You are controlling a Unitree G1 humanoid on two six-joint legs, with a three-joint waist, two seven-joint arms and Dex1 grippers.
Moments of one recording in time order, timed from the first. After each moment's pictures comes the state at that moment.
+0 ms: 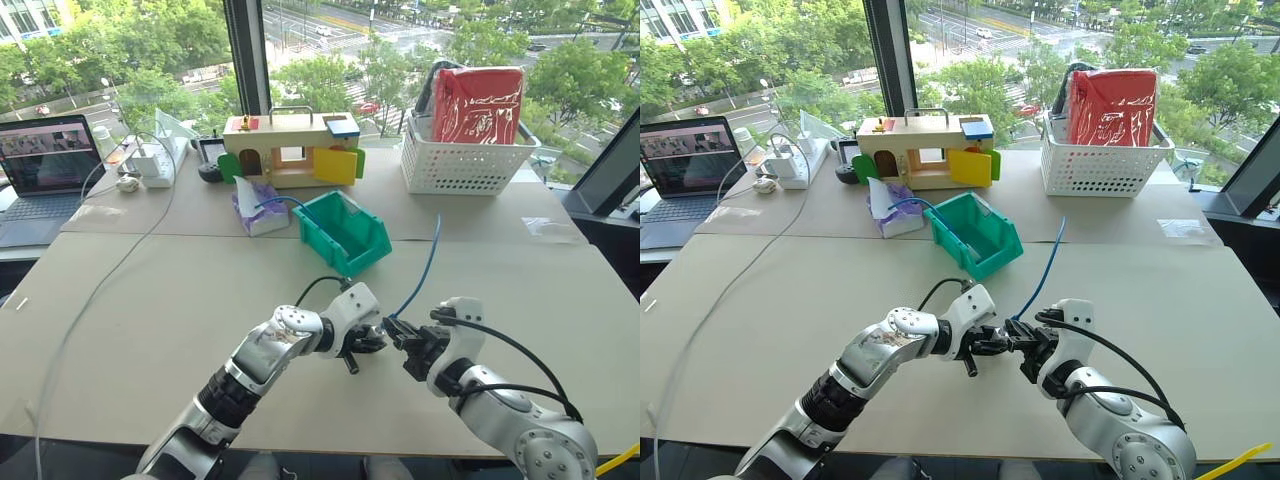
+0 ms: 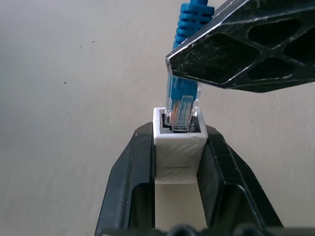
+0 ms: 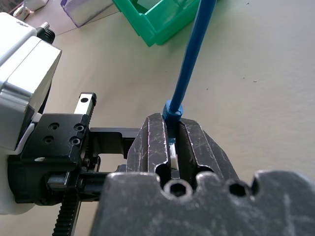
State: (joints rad) left arm -0.56 0.20 -0.49 -0.11 -0.18 0.89 -0.68; right arm 0.07 -0.33 -0.06 -0.72 1.03 0.93 -0.28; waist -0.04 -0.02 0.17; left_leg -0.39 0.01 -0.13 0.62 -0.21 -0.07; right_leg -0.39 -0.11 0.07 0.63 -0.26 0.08
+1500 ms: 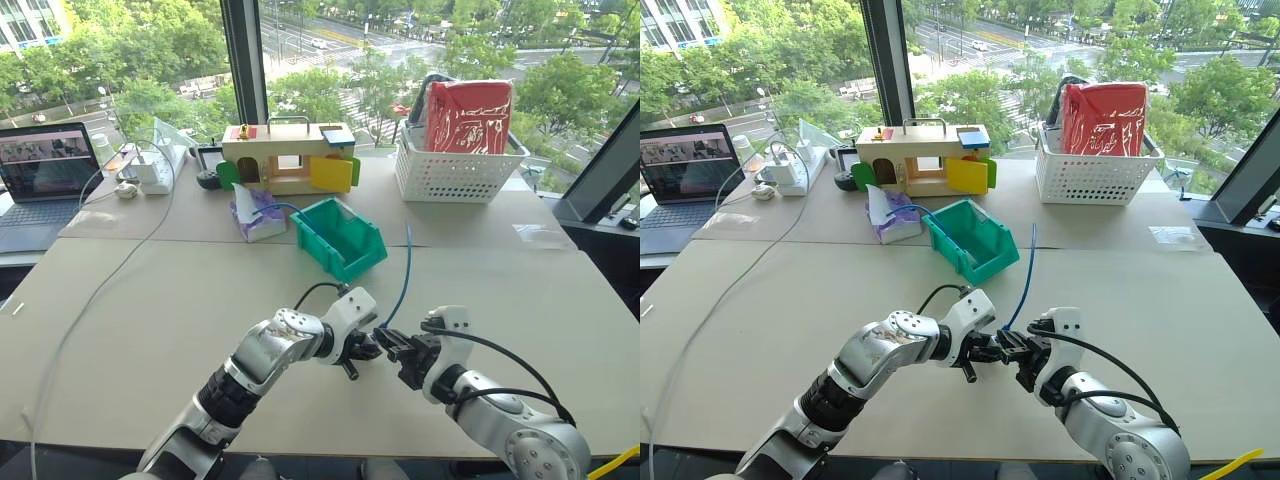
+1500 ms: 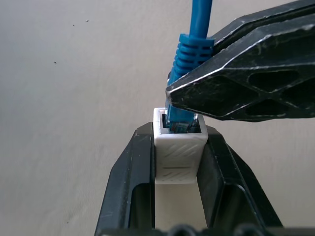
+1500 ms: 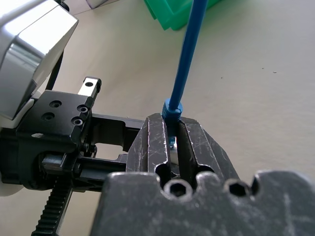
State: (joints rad) left arm -0.57 0.21 -0.49 -0.15 -0.24 1.06 -0.61; right arm 0.08 -0.33 -0.02 -0.66 0.90 0.93 -0.06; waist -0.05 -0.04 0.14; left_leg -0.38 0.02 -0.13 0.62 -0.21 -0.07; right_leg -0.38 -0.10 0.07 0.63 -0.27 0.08
